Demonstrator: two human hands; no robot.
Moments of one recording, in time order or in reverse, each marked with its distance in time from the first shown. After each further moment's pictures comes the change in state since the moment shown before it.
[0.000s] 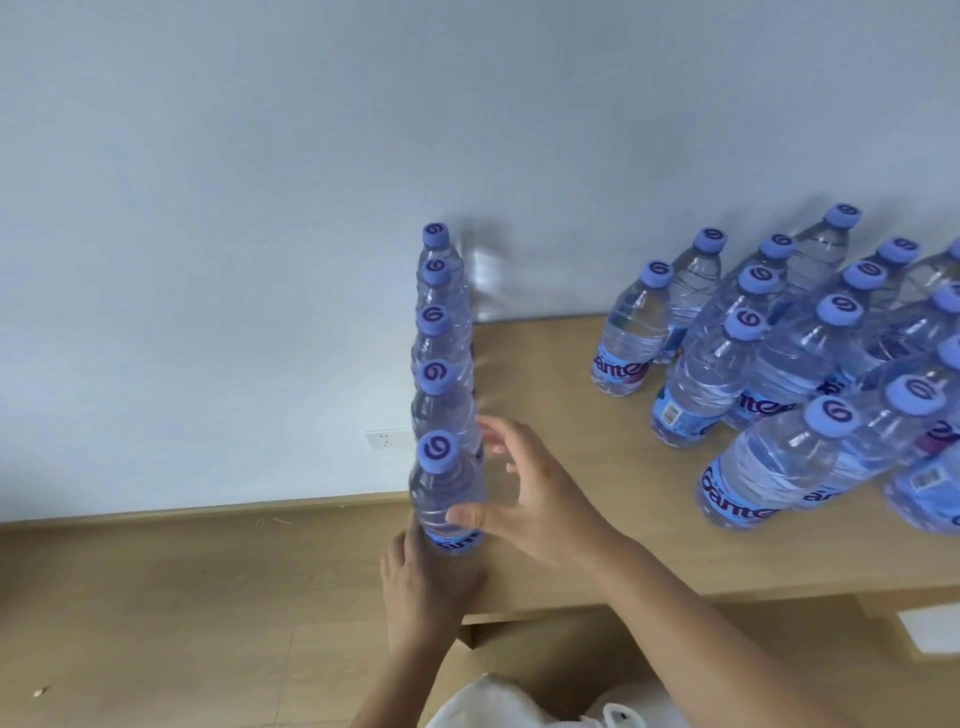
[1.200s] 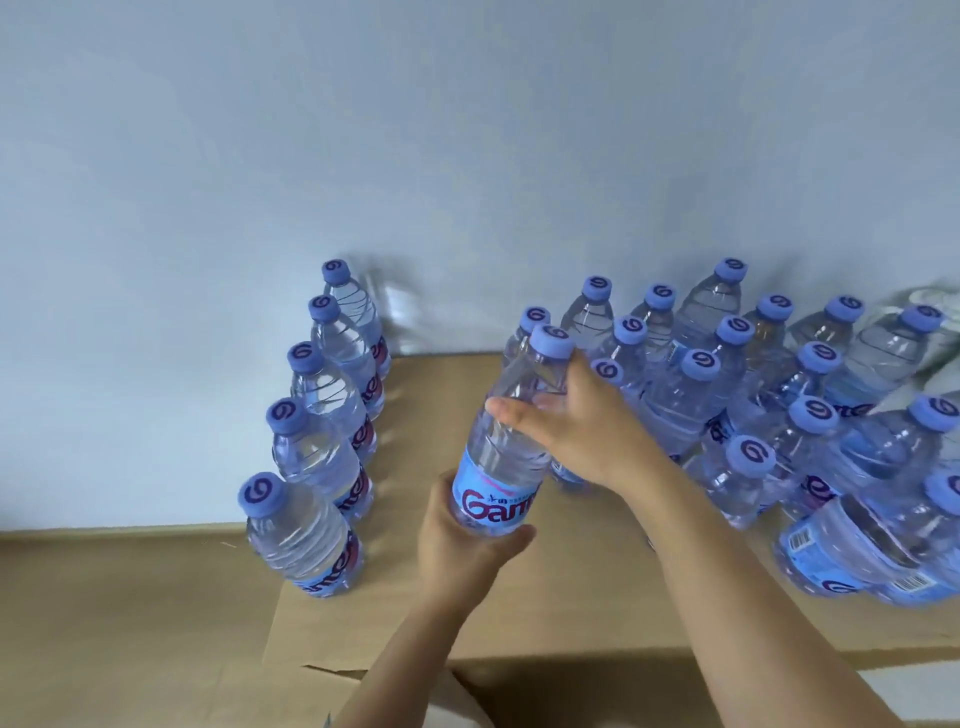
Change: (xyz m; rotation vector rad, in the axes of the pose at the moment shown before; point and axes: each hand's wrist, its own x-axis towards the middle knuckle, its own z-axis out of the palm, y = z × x) left_hand -0.025 0.181 0.057 -0.671 -0.089 0.067; right_hand 0.007 0.005 -0.188 -0.052 0.147 0.137
